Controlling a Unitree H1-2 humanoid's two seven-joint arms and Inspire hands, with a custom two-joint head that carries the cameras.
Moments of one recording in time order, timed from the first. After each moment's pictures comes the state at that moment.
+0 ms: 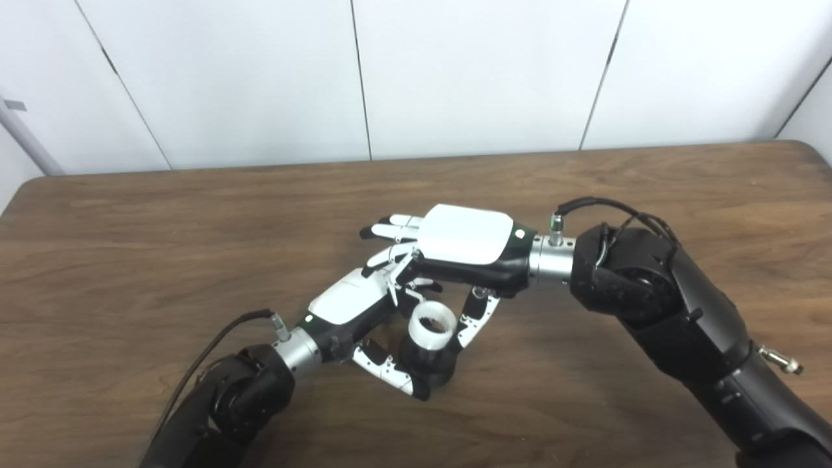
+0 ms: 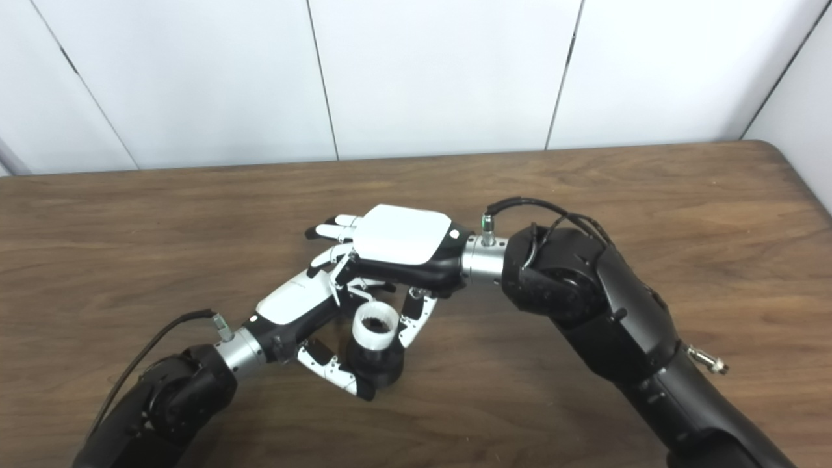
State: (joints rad) left arm -0.28 0.34 -0.40 0.04 0.60 -0.33 -0.29; right arm -0.55 -0.38 0.44 -0.22 -0.55 -0.33 0.67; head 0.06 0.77
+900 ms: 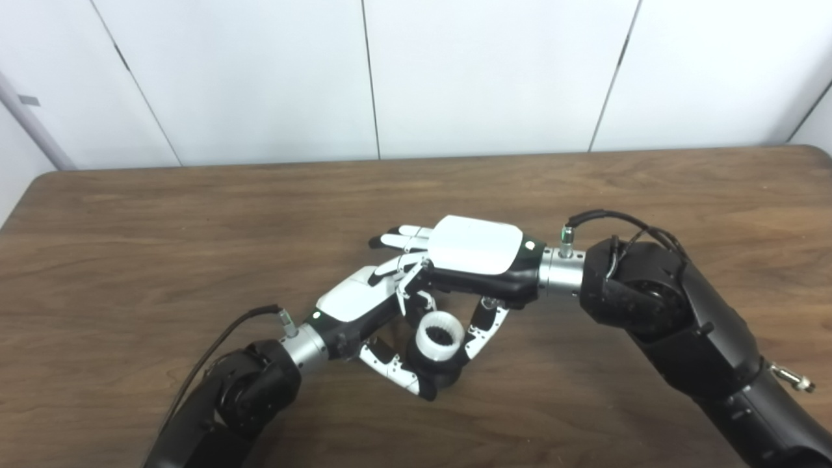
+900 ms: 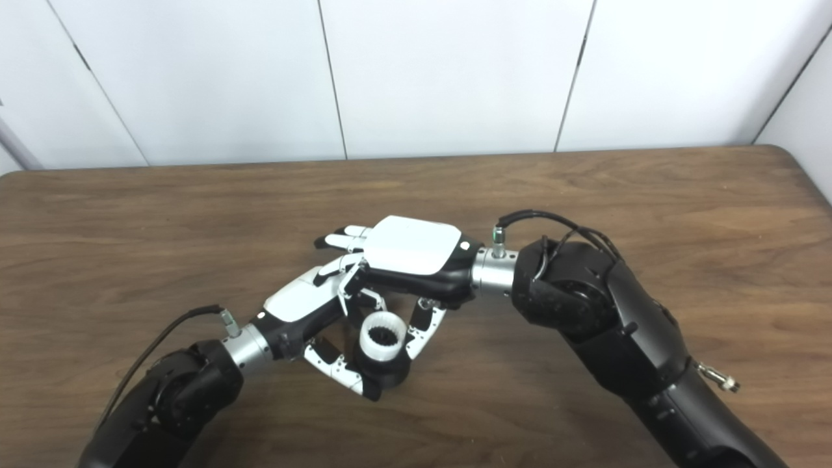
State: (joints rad) left arm -0.27 0.33 -0.38 0.03 0.60 -0.32 -0.32; right arm -0.53 -0.38 0.44 -0.21 -0.53 -0.33 0.67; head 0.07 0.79
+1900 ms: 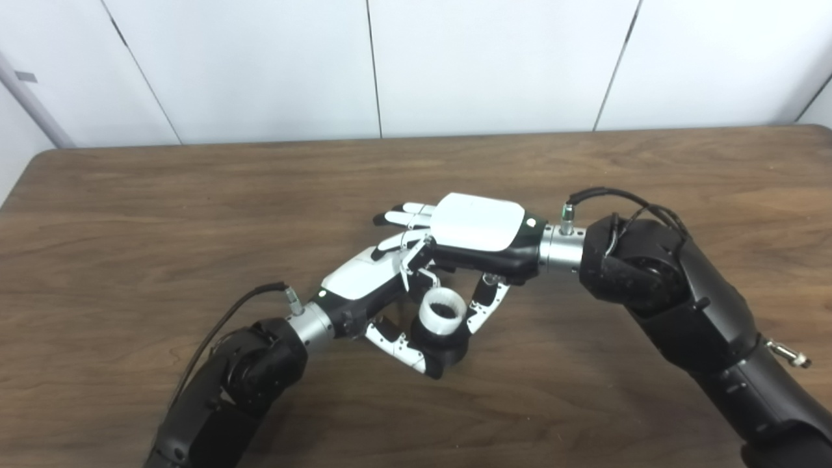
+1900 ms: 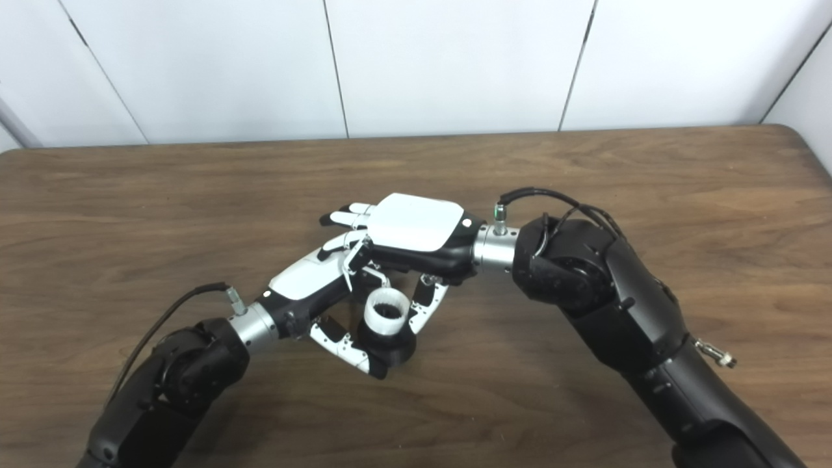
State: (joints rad) left arm -0.27 0.32 -0.38 -0.01 0.60 -0.26 -0.37; right arm -0.54 -0.37 0.44 -0.17 -0.55 -0.36 0.66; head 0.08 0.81
